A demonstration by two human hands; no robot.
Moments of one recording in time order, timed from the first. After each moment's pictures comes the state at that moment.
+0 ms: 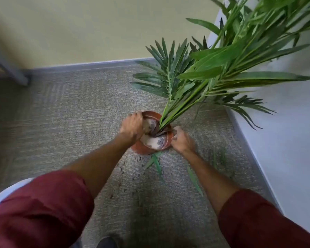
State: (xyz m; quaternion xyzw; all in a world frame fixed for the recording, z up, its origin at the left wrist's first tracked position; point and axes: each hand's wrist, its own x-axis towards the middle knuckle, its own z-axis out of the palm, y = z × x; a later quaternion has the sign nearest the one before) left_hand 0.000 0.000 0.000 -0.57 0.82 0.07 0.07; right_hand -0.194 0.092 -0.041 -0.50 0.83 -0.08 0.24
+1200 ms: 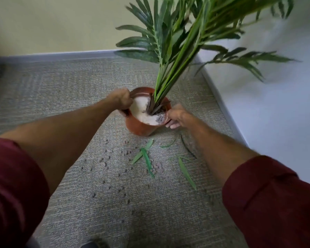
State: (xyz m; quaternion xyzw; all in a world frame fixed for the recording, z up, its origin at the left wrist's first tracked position) left_hand -0.014 -0.056 0.002 -0.58 0.77 0.26 0.06; right_hand -0.239 0.026 -0.060 -0.35 0.80 -0.18 0.45
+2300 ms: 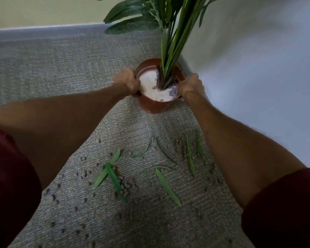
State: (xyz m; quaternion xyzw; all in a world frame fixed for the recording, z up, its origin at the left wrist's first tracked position) left_hand -0.207 -0.124 -0.089 -0.54 0.77 0.32 -0.10; right_hand -0.407 -0.023 -0.090 -0.28 0.92 -0.24 0.14
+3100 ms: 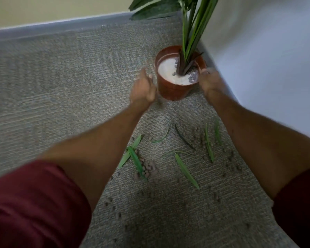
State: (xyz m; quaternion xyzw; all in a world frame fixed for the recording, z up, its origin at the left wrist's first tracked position) left_hand -0.165 -0.049 -0.103 -0.58 0.71 0.36 -0.17; right_hand -0.391 0.007 -0.104 -0.31 0.90 -0.28 0.14
